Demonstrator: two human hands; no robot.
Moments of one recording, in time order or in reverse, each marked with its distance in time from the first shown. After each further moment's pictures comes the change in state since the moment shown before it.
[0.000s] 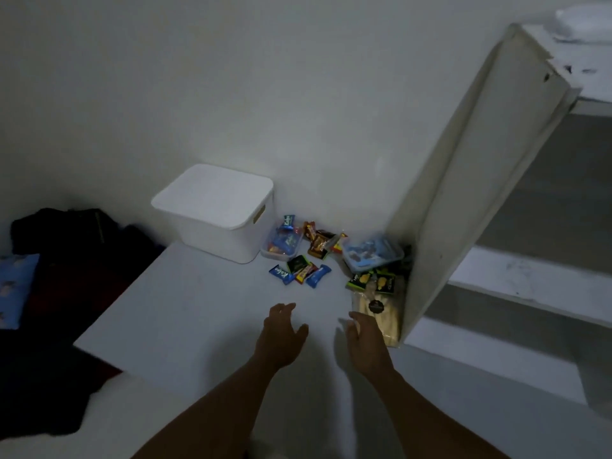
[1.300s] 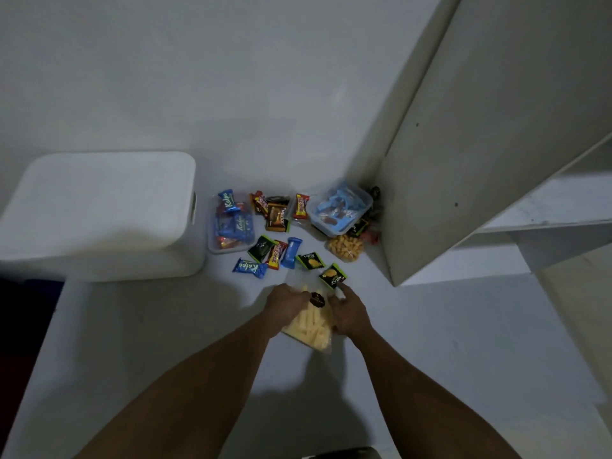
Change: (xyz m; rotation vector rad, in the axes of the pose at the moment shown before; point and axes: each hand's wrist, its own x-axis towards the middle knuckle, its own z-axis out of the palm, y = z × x) left_hand 0.153 -0.026 0.010 -0.226 -0.543 -0.195; right_hand 0.063 -0.021 0.097 0.192 0.162 0.656
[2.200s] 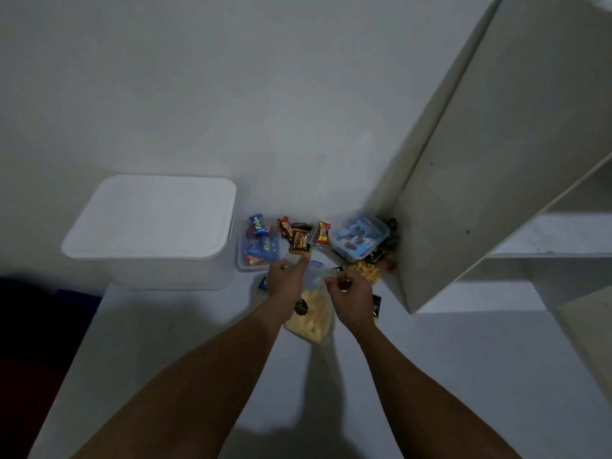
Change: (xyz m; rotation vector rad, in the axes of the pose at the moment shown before) left_hand -0.035 0.051 -0.059 -0.534 0.290 0.111; right_hand -0.020 -0.078 0.008 0.145 0.325 -0.571
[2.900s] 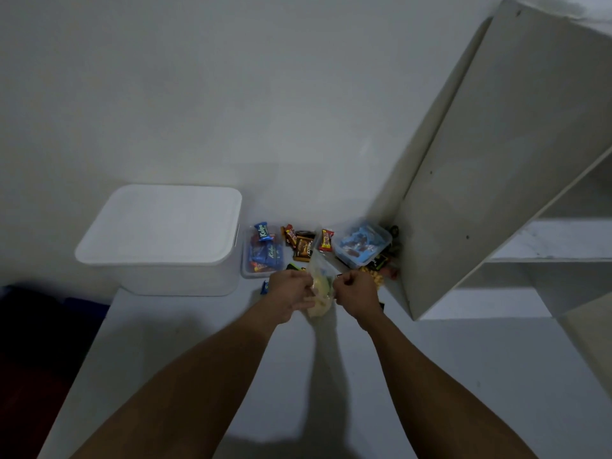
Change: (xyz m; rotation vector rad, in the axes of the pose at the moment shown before) left_hand -0.006 0.010 -0.014 -0.021 -0.261 -0.107; right_hand 0.021 -0.011 -0.009 0.061 -0.183 0.277
